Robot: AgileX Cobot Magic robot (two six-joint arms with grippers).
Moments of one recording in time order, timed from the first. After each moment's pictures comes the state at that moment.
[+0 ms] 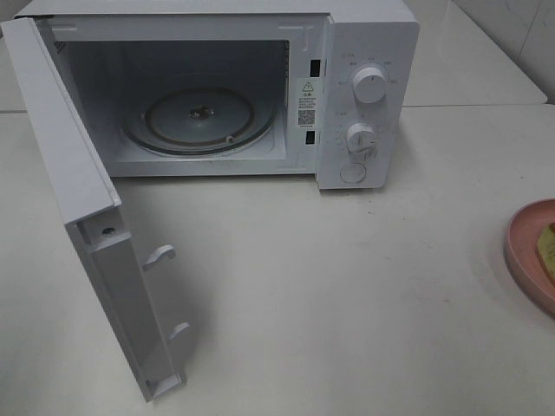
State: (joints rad) left arm 0.03 0.31 -0.51 -0.17 0.74 0.15; right arm 0.02 0.00 -0.50 -0.06 1.05 0.09
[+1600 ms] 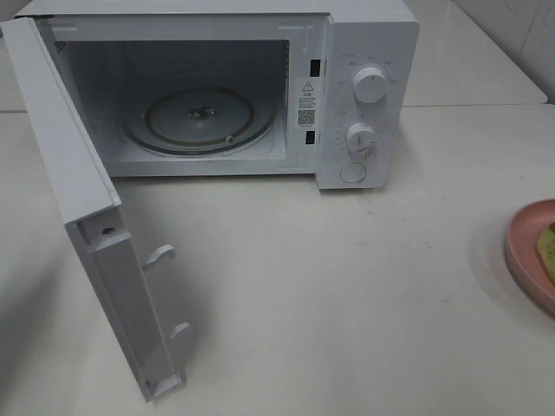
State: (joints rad) left arm -0.04 1.23 -0.17 0.22 -0.75 -0.06; right arm 0.02 0.00 -0.50 -0.06 1.05 0.09
